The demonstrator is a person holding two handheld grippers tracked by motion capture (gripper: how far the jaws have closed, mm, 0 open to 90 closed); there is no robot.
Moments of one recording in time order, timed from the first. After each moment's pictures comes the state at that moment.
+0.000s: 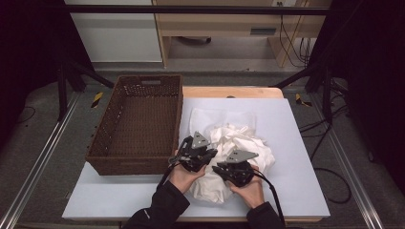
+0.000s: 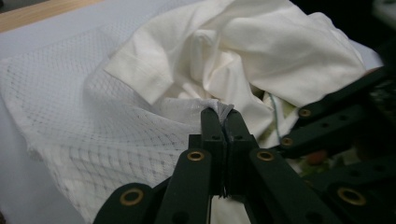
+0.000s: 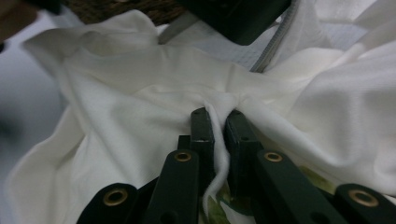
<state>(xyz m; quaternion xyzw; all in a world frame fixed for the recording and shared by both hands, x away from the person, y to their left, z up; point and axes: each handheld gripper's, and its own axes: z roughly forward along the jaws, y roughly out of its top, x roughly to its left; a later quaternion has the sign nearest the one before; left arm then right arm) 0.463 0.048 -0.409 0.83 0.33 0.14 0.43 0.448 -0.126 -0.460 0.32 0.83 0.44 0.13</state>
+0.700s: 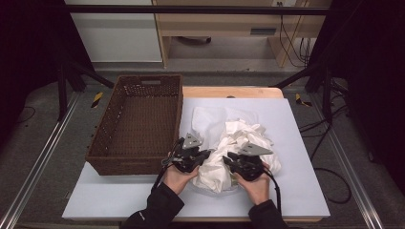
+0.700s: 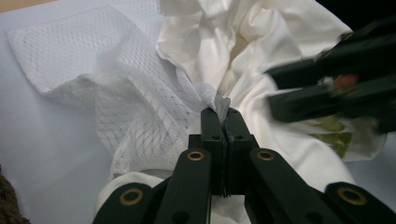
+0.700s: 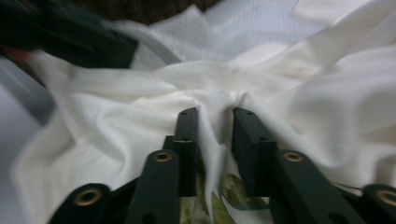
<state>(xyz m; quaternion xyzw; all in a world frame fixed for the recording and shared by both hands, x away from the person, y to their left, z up) 0.470 0.071 -0.420 0.81 0.36 0.12 0.45 0.451 -0.161 -0.445 0.40 0.77 0.47 0.18</state>
